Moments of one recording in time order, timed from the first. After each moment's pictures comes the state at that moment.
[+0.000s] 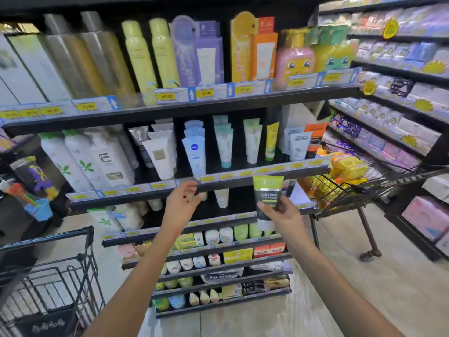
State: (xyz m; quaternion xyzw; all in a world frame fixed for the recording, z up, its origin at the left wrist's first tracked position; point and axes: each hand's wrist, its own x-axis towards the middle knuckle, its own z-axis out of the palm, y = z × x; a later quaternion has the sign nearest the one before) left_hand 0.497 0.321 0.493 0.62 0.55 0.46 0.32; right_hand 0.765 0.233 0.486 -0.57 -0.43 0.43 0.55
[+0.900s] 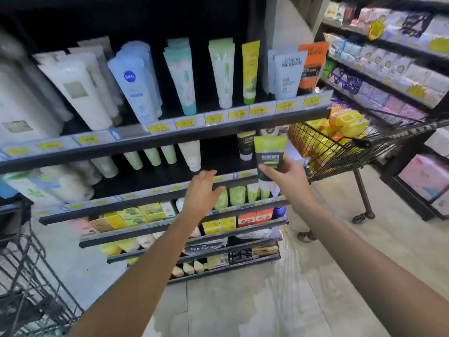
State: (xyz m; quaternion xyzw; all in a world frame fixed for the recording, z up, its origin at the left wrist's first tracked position) left_hand 0.633 0.380 0.305 0.78 0.58 0.19 0.16; right_hand 0.871 0.305 0.359 -0.61 -0.46 0.39 0.52
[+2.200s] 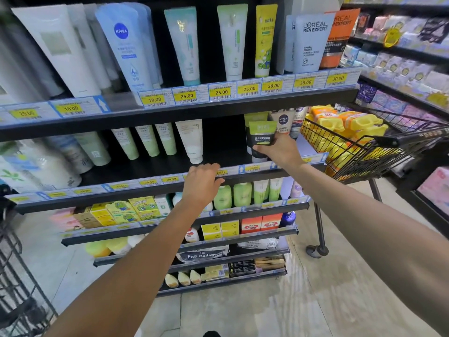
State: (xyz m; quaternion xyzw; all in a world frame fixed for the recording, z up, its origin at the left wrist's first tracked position) left_hand 0.633 0.426 0.248 0.82 0.56 0.16 -0.02; right_hand 0.887 0.451 0.290 -0.68 -0.58 0.23 0.39
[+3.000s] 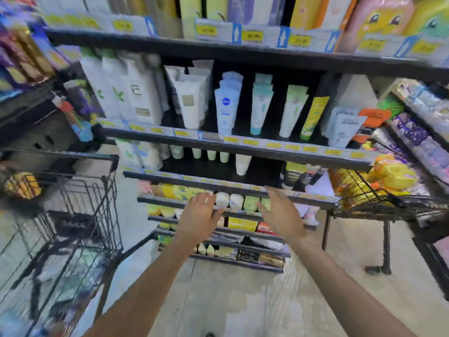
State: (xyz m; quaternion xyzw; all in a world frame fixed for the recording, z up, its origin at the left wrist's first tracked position) left_hand 0.526 0.237 0.372 0.74 0.66 0.15 0.07; right_hand 0.776 0.260 0.428 -0.64 -0.74 0.18 0.13
